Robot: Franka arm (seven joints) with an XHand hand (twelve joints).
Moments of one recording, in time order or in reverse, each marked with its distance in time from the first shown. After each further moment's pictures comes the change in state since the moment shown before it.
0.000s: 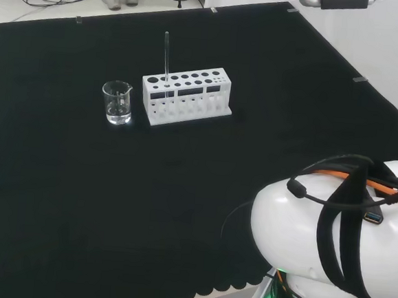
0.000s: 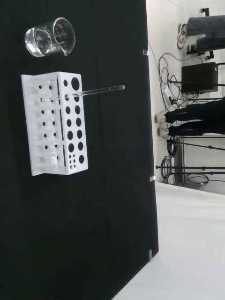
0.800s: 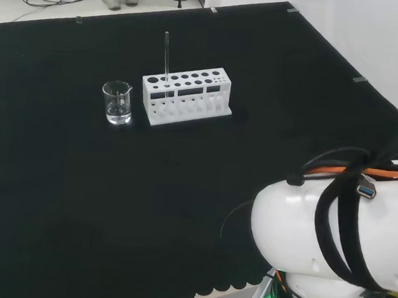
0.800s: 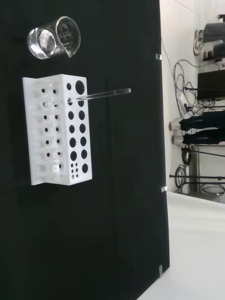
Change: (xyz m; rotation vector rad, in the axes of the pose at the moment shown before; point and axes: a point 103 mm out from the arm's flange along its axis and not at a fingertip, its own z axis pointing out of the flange) arm 0.010 0.058 0.024 0.055 -0.001 -0.036
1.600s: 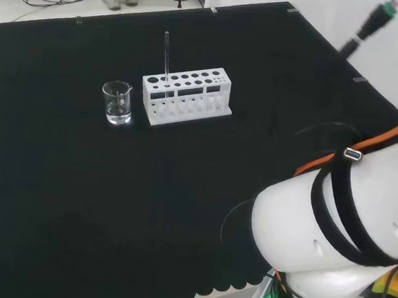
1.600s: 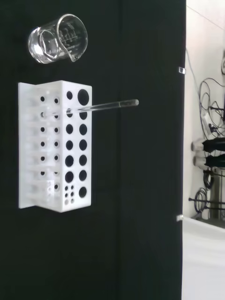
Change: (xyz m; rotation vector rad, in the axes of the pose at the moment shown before) arm 0.027 0.099 0.047 0.072 -0.020 -0.086
